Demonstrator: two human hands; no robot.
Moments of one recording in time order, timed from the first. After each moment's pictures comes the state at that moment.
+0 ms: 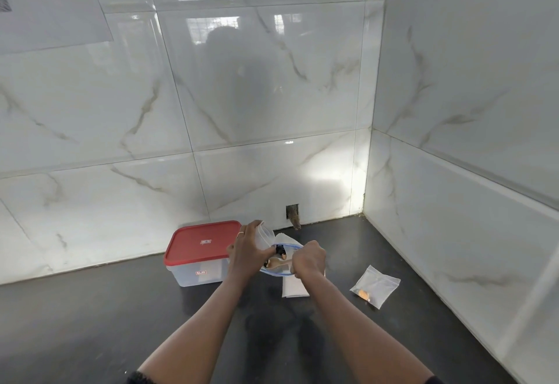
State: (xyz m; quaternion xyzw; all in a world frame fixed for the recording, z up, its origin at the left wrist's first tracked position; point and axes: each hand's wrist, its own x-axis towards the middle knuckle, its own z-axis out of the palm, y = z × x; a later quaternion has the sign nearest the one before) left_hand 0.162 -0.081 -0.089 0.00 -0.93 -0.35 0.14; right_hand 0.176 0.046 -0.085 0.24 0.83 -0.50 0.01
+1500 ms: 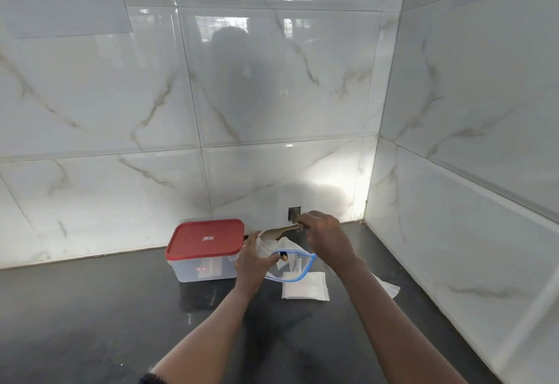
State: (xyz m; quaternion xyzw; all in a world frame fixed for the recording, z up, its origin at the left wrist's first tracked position) left_hand 0.161 -0.076 -0.122 0.05 -0.86 -0.49 0.11; right_hand 0.195 0.083 -0.024 -0.17 0.93 -0.21 -0.23
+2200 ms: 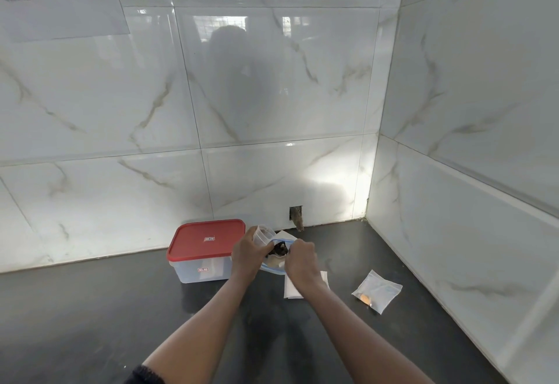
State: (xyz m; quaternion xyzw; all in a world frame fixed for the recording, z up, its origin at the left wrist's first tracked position) left_hand 0.162 -0.086 -0.093 0.02 -0.87 -0.47 0.15; right_hand 0.196 0.035 -0.070 0.05 0.94 -0.34 -0.03
